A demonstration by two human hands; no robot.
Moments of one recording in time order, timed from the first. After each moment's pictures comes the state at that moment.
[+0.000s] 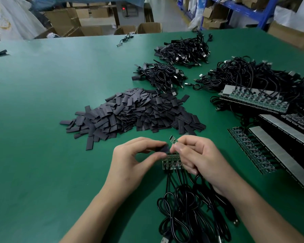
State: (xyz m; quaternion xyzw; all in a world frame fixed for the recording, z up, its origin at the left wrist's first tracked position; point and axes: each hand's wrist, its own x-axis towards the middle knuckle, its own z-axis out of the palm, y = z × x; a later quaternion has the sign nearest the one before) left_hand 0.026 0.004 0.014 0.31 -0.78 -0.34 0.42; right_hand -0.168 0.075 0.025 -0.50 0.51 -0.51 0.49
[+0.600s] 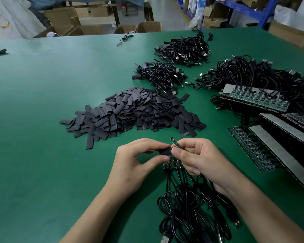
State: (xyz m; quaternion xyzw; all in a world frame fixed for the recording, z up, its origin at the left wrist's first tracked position) left_hand 0.026 0.004 0.008 0.29 -0.79 -0.37 0.40; right_hand -0.171 0.072 0.021 -0.46 0.48 -0.49 0.56
